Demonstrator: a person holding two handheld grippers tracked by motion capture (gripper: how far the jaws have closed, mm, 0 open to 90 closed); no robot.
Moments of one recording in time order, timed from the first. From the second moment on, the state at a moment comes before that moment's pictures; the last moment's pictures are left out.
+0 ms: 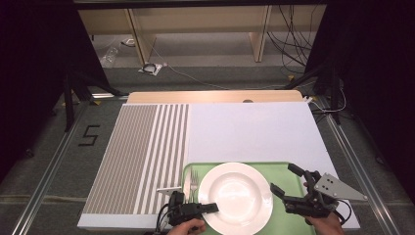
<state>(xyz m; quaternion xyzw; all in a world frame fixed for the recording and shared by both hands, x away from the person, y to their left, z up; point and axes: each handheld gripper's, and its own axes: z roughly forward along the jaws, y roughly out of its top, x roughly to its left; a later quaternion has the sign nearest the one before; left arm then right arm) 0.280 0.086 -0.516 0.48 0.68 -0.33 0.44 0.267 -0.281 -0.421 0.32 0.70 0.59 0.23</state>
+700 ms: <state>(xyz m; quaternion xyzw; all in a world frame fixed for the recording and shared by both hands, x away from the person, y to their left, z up) 0.280 0.073 -0.524 0.48 0.68 -0.35 0.43 0.267 -0.280 -0.421 0.32 0.70 0.59 0.23</state>
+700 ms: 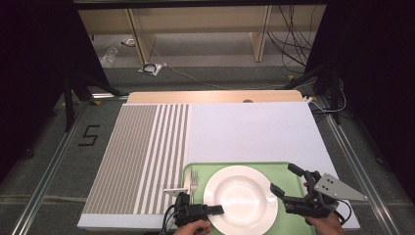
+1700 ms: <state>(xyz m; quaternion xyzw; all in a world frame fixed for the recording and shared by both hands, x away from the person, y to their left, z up) 0.295 0.085 -0.491 0.59 0.63 -0.26 0.44 0.267 -0.280 -0.421 0.32 0.70 0.59 0.23</state>
